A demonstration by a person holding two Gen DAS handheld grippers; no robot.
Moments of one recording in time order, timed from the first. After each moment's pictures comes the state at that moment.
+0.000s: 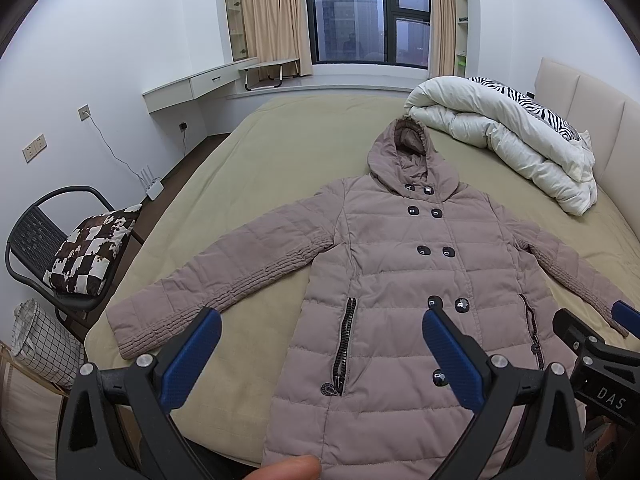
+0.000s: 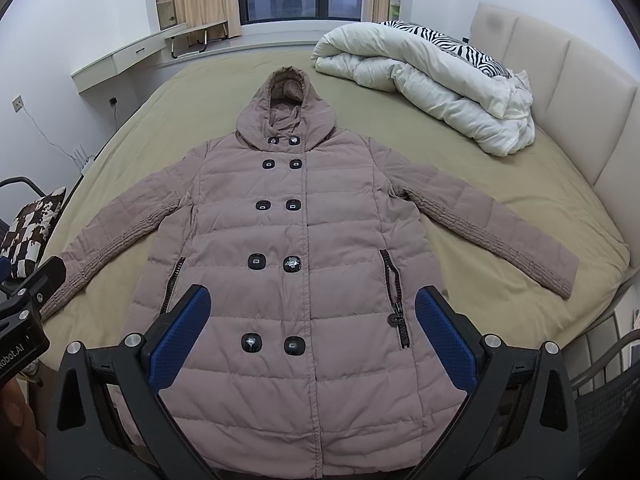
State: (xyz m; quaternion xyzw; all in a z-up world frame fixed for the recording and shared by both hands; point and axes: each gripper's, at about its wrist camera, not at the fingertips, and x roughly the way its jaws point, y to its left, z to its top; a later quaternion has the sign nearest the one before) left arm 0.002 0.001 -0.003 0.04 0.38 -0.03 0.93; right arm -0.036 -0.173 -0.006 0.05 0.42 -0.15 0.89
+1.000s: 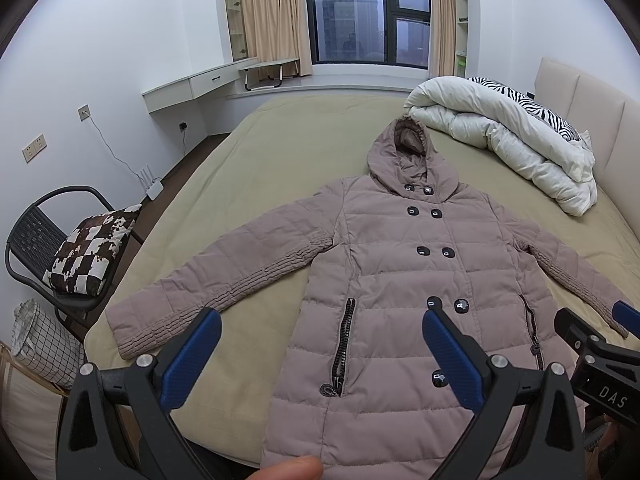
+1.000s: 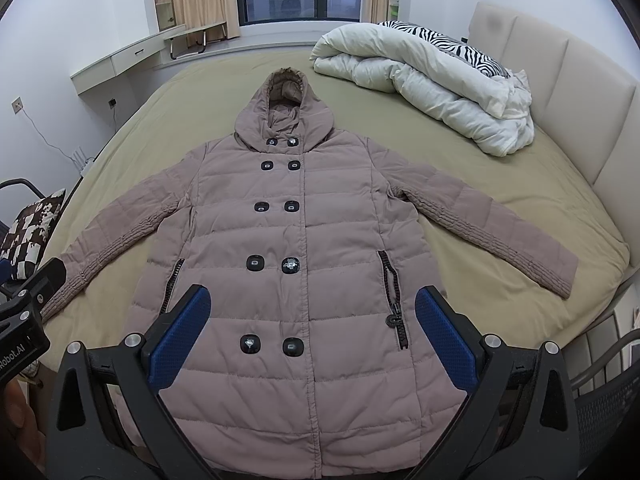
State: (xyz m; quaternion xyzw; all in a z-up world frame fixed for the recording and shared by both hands) left arm 0.002 0.000 -0.003 0.04 0.38 -0.03 0.92; right arm -0.037 -0.175 -0.008 0.05 0.42 -0.15 0.89
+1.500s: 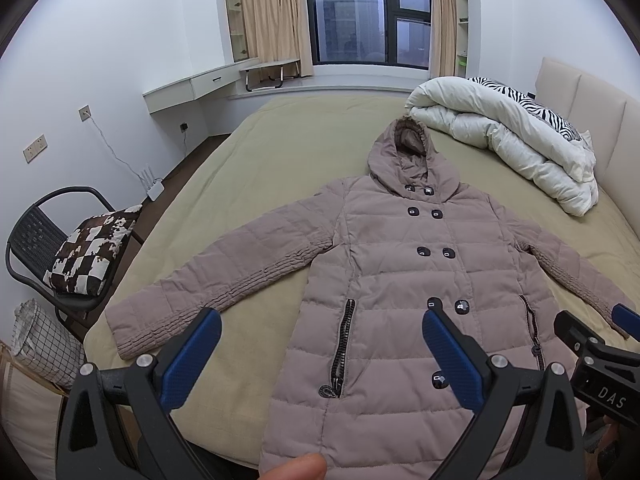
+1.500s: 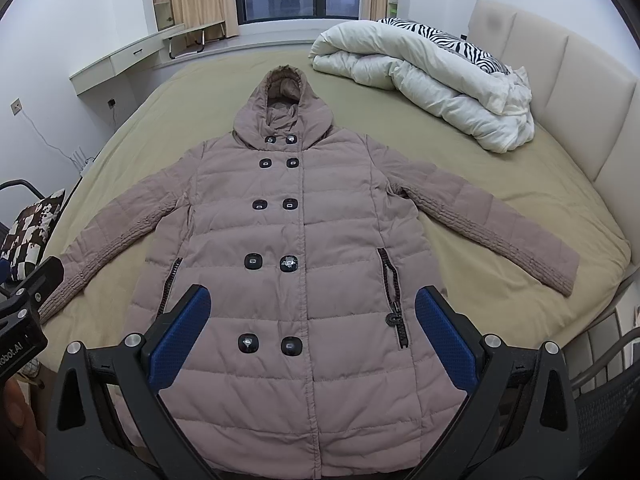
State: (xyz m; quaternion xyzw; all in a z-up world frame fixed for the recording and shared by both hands) left arm 0.001 0.000 -0.009 0.04 0.38 -0.03 0.93; right arm -0.040 -0.178 -0.012 0.06 0.42 -0.15 0.89
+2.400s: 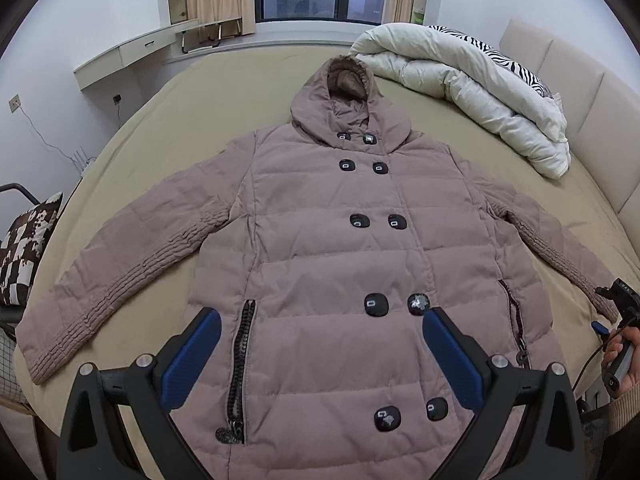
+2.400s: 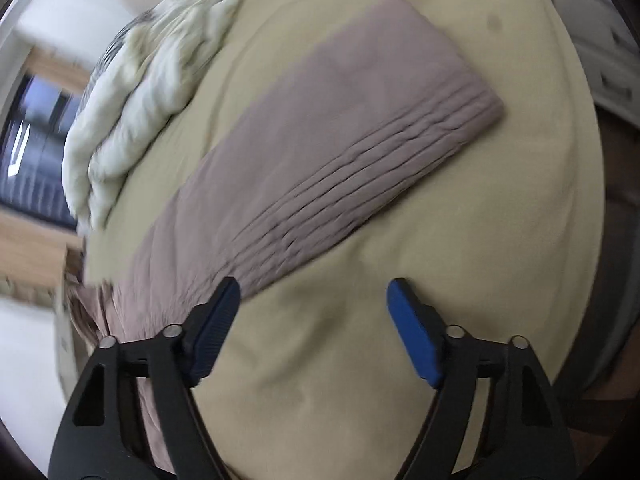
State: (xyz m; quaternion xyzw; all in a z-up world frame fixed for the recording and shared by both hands) left arm 0.091 -0.091 -0.093 0.04 0.45 -0.12 0.88; right arm -0.141 -0.628 -0.232 0.57 0.25 -0.36 0.70
